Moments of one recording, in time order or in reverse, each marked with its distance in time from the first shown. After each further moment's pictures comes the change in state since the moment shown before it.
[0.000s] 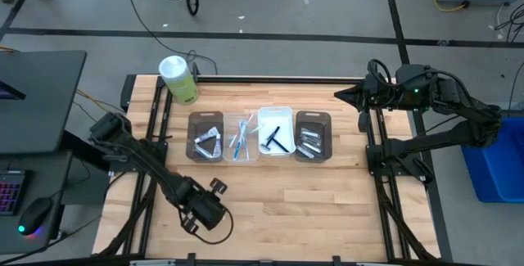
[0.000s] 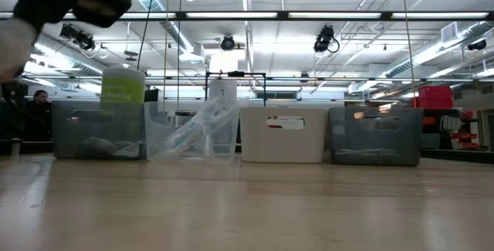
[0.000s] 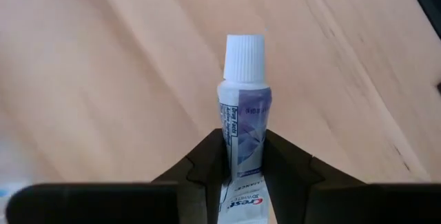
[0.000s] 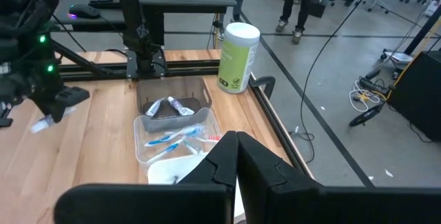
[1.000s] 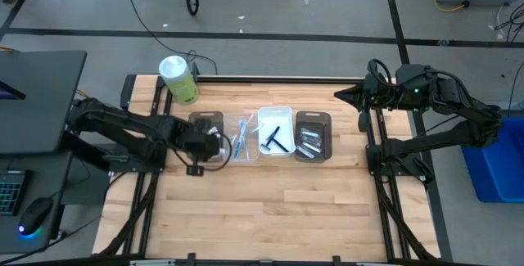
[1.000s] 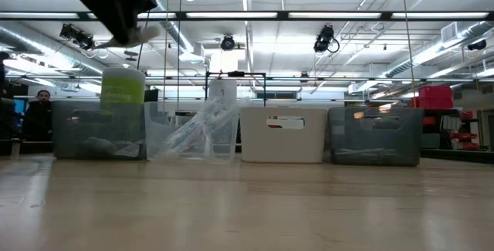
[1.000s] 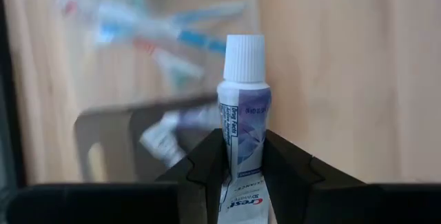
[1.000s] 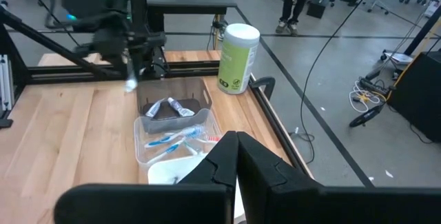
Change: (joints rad) left arm 0.452 -0.369 0.000 -0.320 -0.158 0.010; right arm 0.000 0.000 0.000 0.003 0.000 0.000
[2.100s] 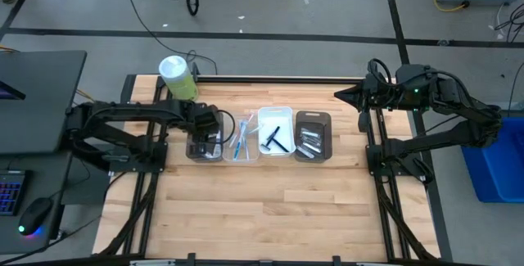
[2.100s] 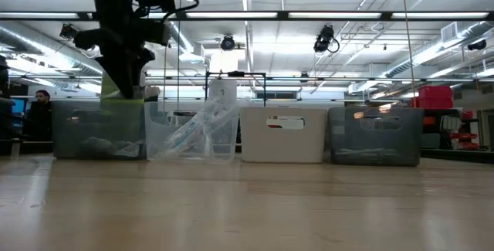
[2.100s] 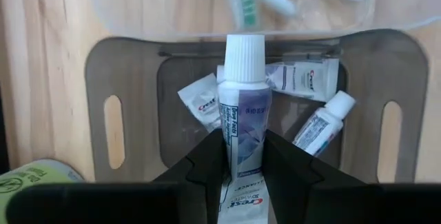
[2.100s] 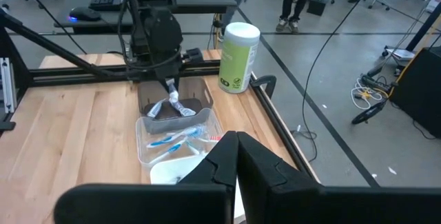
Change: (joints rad) left arm 0.403 -0.015 -0.244 0.160 0.087 0.218; right arm 0.000 0.000 0.000 -0.003 0.000 0.019
